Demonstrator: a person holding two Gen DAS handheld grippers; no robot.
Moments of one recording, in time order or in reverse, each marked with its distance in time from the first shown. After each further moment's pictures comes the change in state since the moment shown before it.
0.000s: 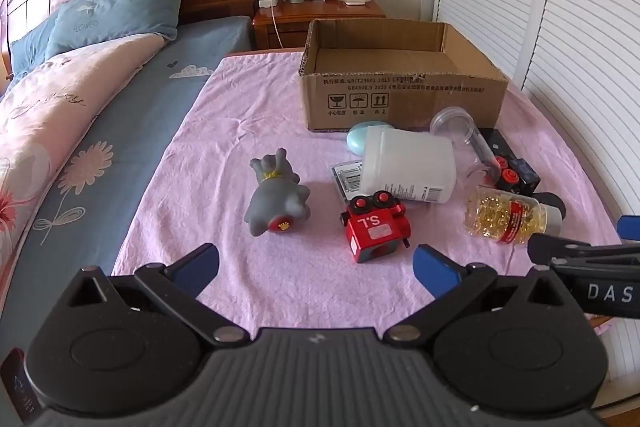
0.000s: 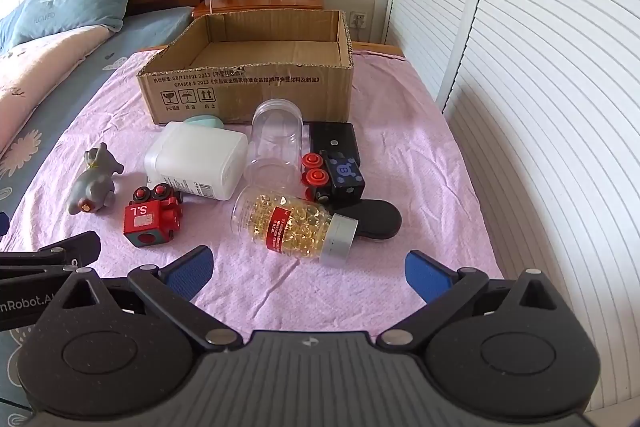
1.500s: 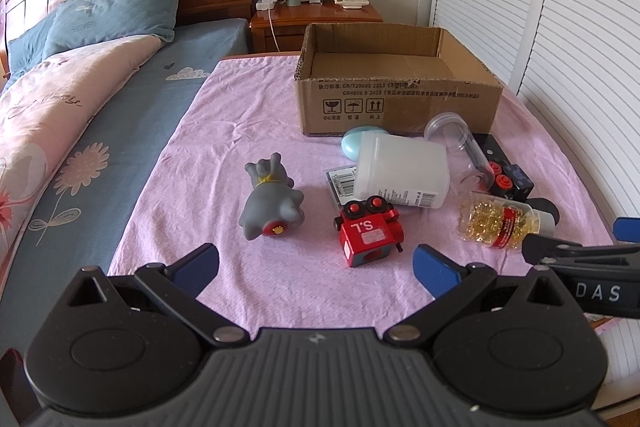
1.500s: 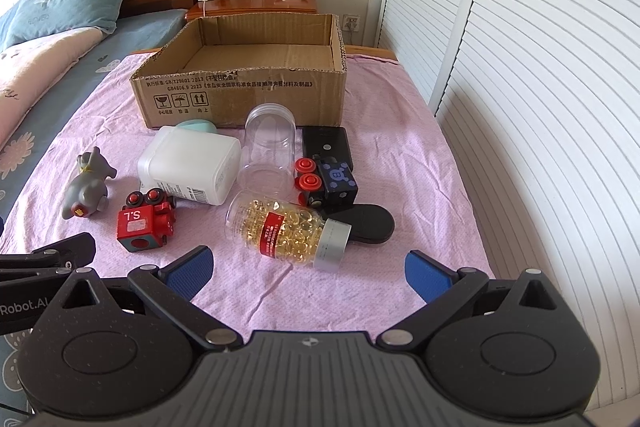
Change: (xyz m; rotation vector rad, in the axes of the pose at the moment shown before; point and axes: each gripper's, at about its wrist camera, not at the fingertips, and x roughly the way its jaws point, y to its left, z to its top) left arm -0.004 0.000 0.004 -0.011 -0.006 -0.019; right arm 0.001 0.001 0.001 -0.003 -0.007 -0.025
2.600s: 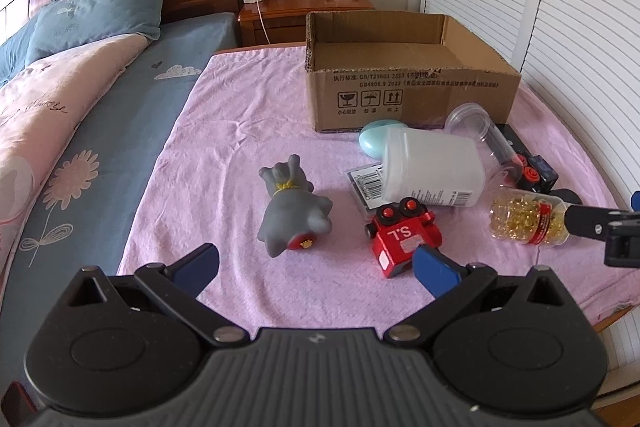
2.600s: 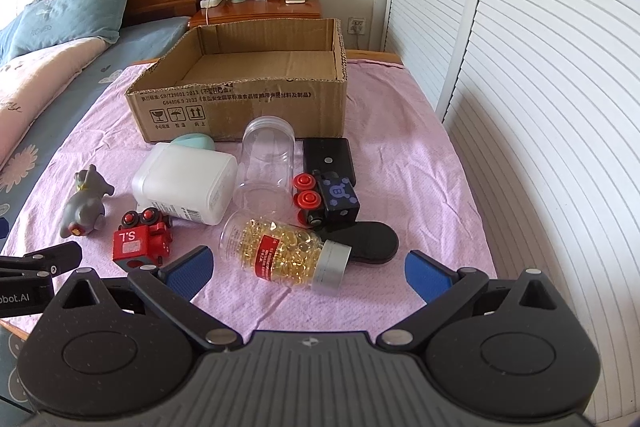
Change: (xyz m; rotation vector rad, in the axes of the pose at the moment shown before) left arm 0.033 0.028 0.008 0.046 0.028 -0.032; right arm 0.017 -0.012 0.012 0.027 -0.013 0.049
